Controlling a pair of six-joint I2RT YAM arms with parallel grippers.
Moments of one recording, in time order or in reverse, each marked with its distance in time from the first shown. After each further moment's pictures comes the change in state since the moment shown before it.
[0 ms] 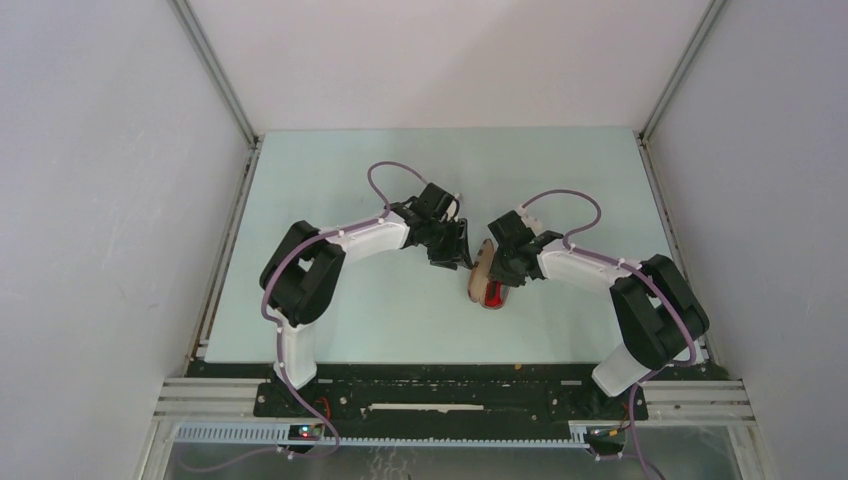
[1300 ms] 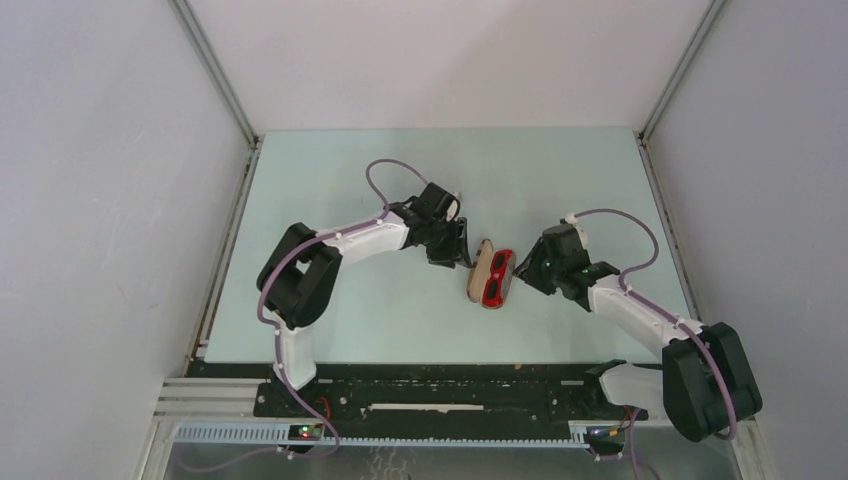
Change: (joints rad) left arm -0.011 -0.015 0.000 -0.018 -0.052 -0.001; right arm -0.184 -0.378 -0.283 0.151 -0.109 -0.002
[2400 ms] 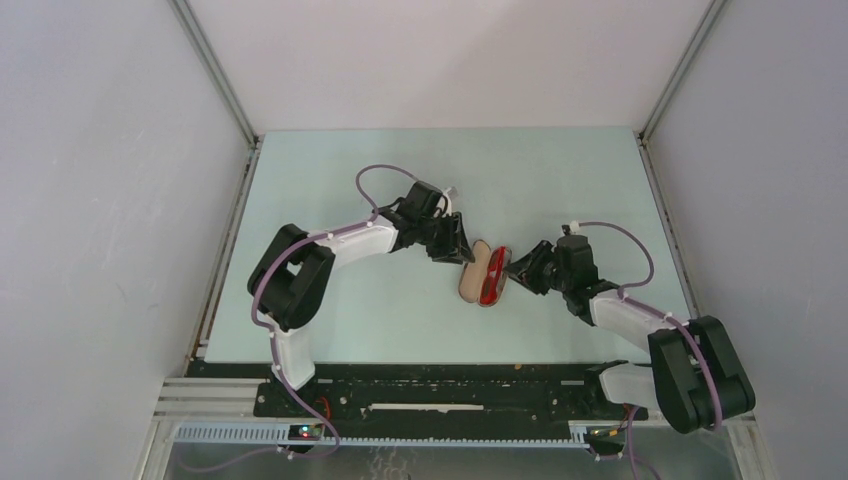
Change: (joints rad) left arm 0.050 -0.050 -0.101 0.196 0.162 -0.072; right arm -0.124 0.028 -0.217 0.484 -0.311 0.107
